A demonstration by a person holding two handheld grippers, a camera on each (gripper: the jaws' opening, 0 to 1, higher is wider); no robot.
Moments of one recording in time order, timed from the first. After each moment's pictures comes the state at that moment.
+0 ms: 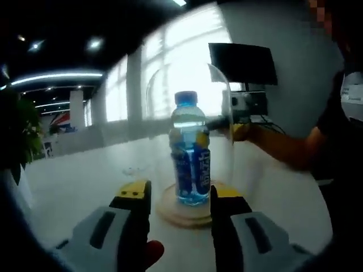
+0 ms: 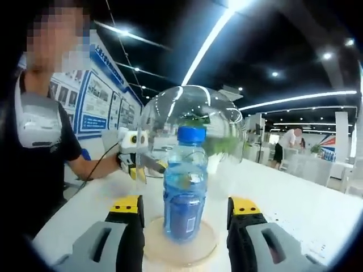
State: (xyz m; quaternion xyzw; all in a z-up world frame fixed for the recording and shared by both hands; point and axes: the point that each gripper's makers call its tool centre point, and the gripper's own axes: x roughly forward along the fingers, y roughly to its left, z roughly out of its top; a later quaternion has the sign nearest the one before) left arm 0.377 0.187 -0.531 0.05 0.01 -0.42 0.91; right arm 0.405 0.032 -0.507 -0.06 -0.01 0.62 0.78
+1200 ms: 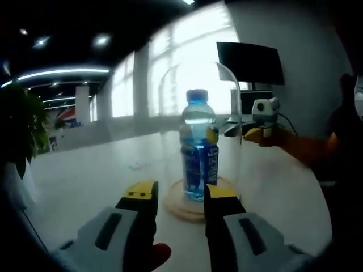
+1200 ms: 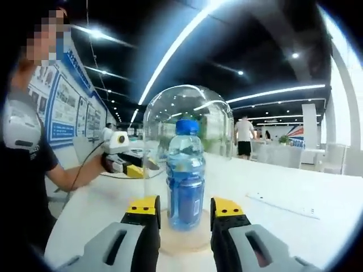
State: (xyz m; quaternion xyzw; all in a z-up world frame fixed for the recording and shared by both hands) left arm 0.388 0.200 -0.538 0.05 0.03 -0.40 0.92; right arm 0.379 0.007 -0.519 -0.03 0.00 0.50 0.86
